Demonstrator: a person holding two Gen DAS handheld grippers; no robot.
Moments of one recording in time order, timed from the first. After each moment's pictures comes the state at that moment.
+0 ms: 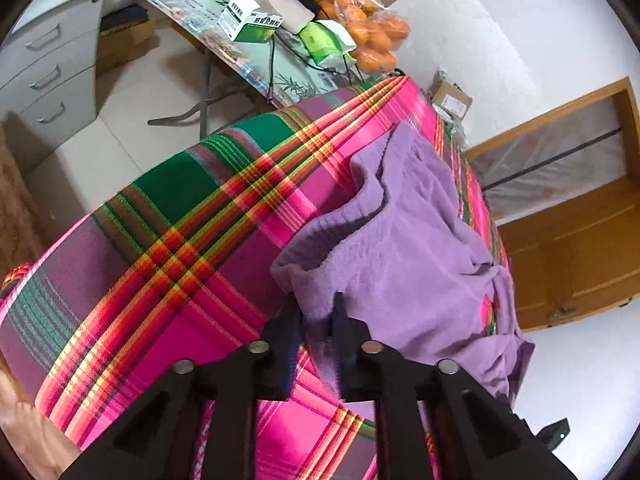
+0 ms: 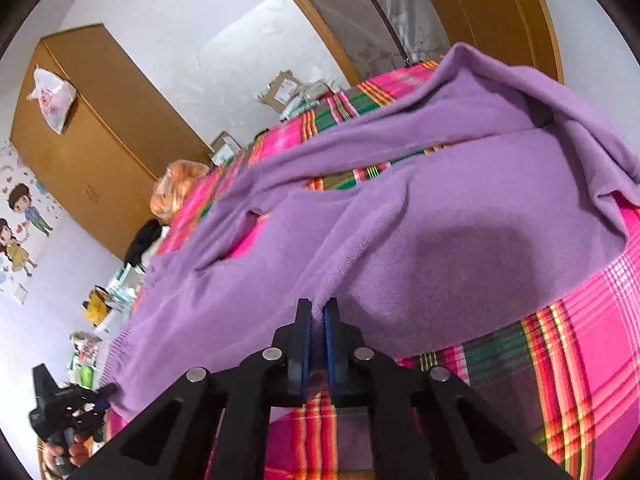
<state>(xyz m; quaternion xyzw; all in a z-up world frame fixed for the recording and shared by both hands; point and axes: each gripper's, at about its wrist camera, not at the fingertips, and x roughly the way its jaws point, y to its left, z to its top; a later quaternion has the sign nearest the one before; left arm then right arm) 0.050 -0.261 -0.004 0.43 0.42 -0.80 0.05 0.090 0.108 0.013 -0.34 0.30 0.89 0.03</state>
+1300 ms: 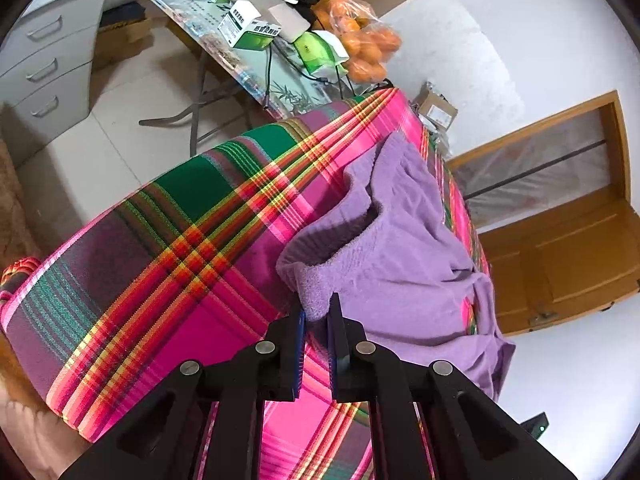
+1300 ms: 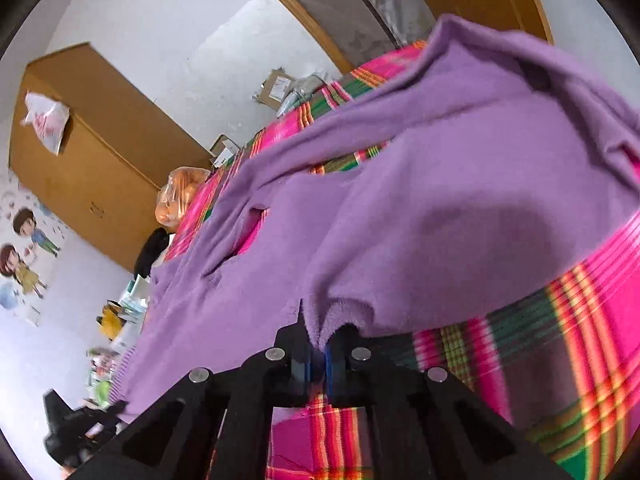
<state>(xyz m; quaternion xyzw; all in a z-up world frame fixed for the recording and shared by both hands) 0.068 -0.272 0.000 0.41 0.44 -0.80 0.03 0.084 0.099 0.002 -0.34 0.33 0.88 0.03</state>
